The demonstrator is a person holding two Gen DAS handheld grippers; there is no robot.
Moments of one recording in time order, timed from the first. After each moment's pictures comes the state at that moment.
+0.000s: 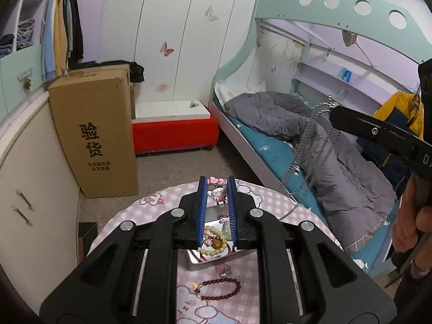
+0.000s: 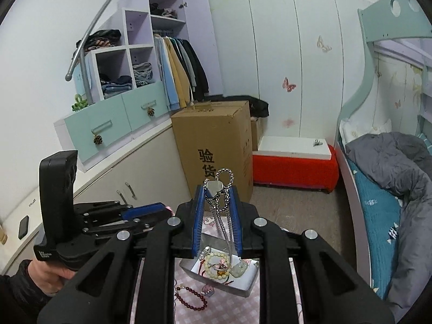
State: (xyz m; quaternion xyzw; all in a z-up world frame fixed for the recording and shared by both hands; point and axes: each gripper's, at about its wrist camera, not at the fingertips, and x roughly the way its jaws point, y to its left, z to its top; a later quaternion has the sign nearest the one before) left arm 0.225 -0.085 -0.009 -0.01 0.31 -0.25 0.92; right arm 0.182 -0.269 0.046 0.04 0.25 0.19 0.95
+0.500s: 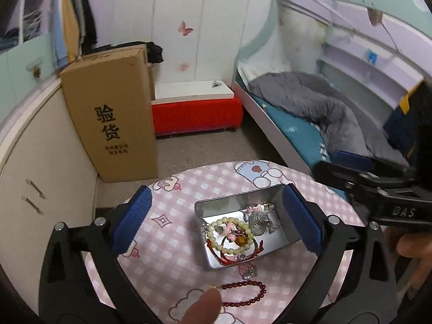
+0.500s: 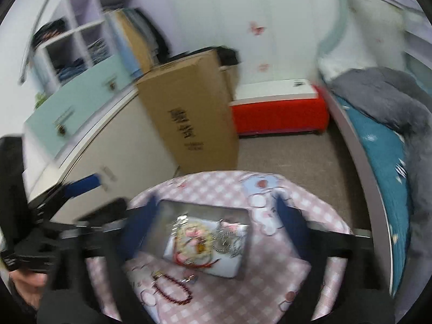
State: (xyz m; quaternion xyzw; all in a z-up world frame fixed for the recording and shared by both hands) left arm 0.251 -0.095 -0.056 0.01 0.35 -0.18 0.92; right arm 0.233 -0.295 -0.050 0.12 0.35 0.12 0.92
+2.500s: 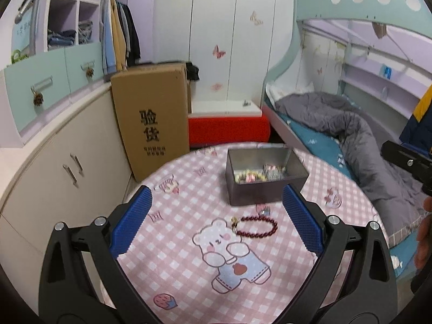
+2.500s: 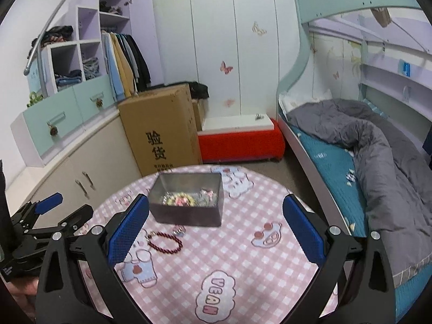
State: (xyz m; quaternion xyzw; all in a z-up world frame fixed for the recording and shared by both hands) left arm 0.100 -0.050 -0.072 0.01 0.29 -0.10 0.95; right arm 0.068 -0.275 -0.035 0.06 0.27 0.02 0.96
